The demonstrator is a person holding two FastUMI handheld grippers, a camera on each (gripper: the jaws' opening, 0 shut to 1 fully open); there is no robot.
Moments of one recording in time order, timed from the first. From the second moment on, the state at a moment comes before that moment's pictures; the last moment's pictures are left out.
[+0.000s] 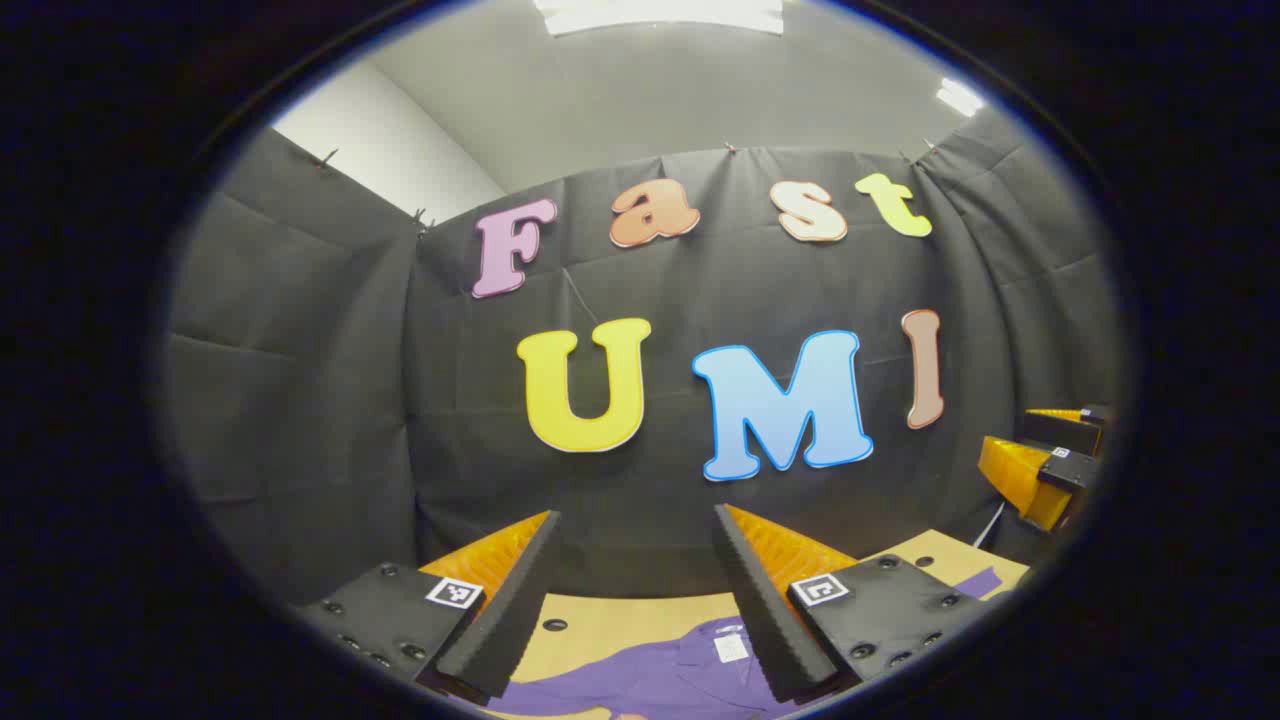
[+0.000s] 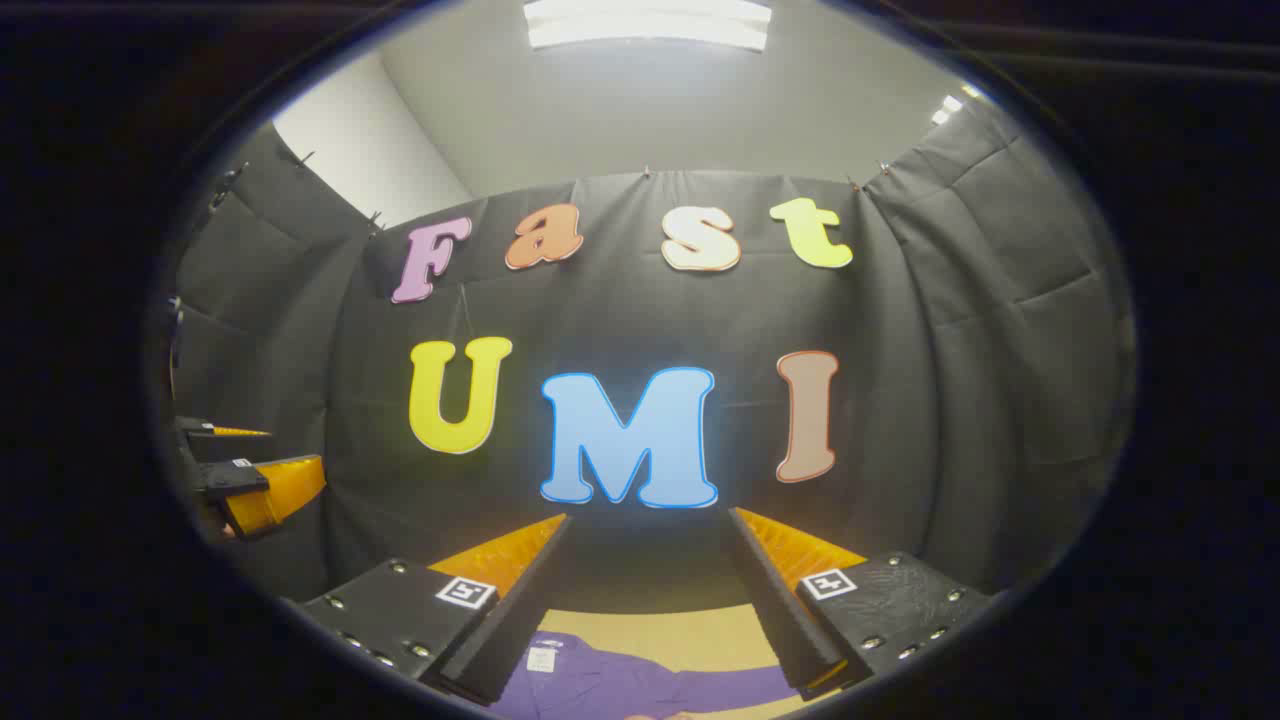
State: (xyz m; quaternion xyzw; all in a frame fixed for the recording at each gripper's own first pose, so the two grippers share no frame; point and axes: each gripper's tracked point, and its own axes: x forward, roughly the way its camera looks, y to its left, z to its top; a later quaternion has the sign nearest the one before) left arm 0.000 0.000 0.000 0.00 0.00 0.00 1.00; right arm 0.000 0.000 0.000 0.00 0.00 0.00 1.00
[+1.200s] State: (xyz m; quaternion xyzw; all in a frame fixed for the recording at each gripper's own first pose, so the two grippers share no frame) left arm 0.011 -0.002 -0.020 0.01 0.02 0.00 1.00; right arm 0.027 -0.068 -0.062 -0.02 0.09 -0.04 0.99
